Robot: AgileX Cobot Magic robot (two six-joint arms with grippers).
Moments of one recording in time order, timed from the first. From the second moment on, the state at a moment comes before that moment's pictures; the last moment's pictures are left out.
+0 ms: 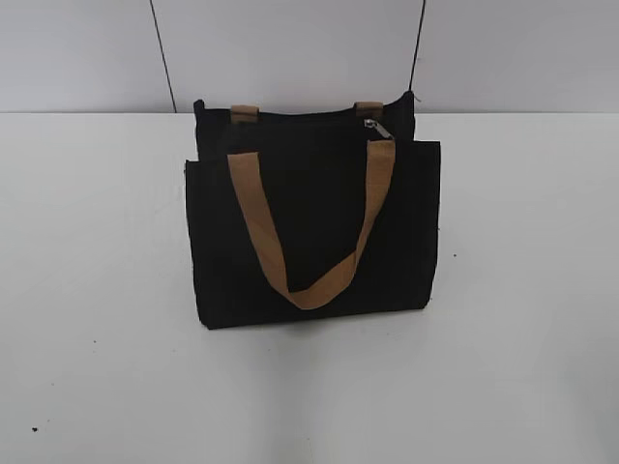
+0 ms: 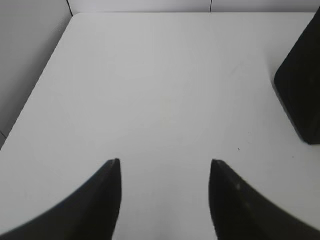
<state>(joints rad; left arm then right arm) -0.05 0.00 -0.52 0.06 1.06 0.00 -0.06 0.06 -0.48 0.16 1.11 -0.23</state>
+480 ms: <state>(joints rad) -0.04 -0.01 -0.52 0.06 1.06 0.00 -0.06 -0.01 -0.48 0.17 1.10 -0.23</state>
